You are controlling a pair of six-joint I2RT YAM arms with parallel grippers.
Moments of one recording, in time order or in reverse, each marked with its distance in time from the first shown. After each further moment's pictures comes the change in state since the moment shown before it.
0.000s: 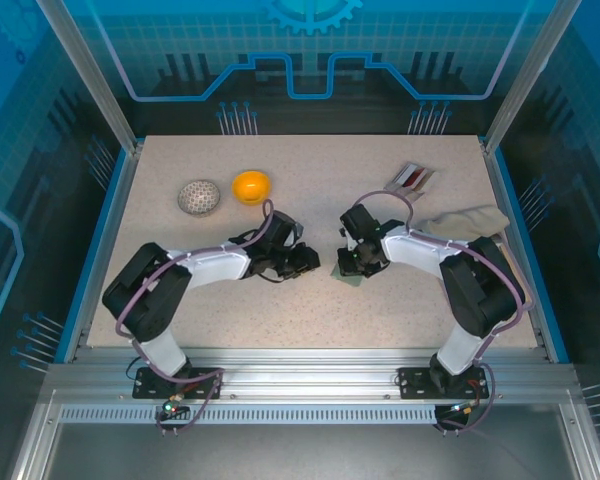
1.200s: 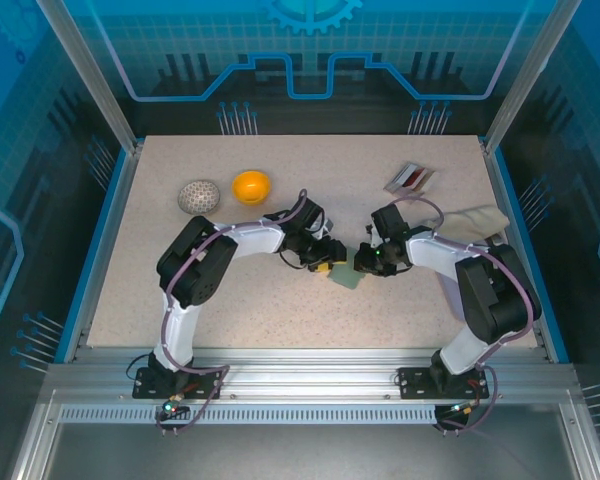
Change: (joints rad) left arm -0.006 0.356 0.395 -0.215 0.195 0.166; right arm -0.185 -0.072 -0.141 0.135 -0.149 0.102
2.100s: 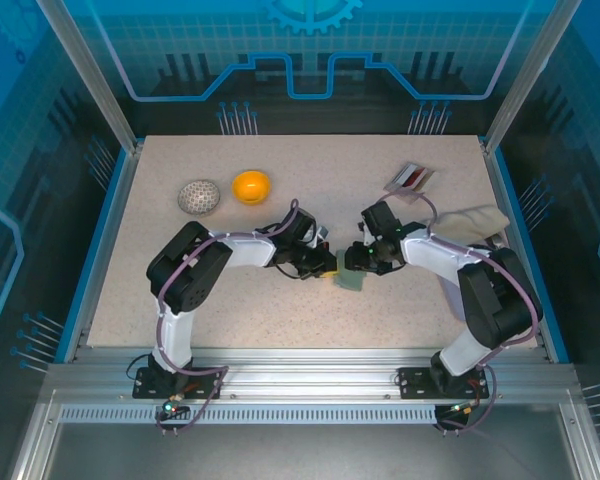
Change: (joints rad) left arm -0.008 -0.081 -0.205 0.263 0.043 -0.138; right arm 0.093 -0.026 0.077 -0.088 0.094 -0.018
